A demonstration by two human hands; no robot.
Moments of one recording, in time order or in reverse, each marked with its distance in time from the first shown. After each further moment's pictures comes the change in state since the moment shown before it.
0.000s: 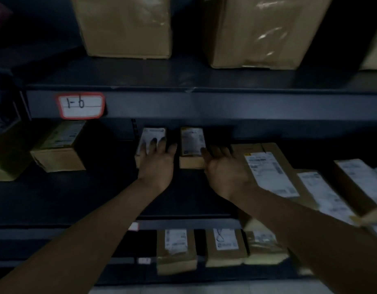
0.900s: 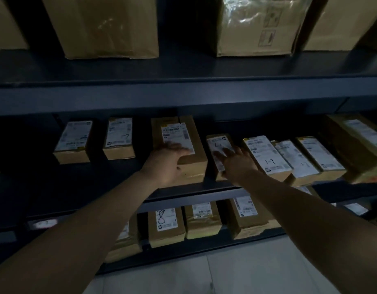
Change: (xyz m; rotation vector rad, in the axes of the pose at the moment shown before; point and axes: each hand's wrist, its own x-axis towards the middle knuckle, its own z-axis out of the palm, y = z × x) left_hand -0.005 0.208 -0.026 -0.376 -0.213 0.372; right_hand -0.118 0.215 0.023 -0.088 -0.389 0.229
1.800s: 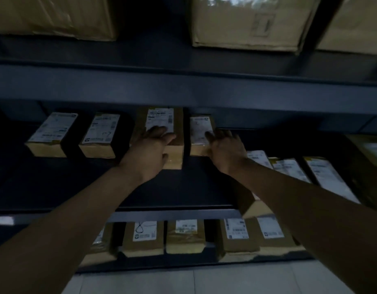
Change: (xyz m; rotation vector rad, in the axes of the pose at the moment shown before) left_hand 0.046 0.014 0.003 0.119 0.173 -0.168; right_hand 0.067 0.037 -0.024 0.032 0.276 -0.135
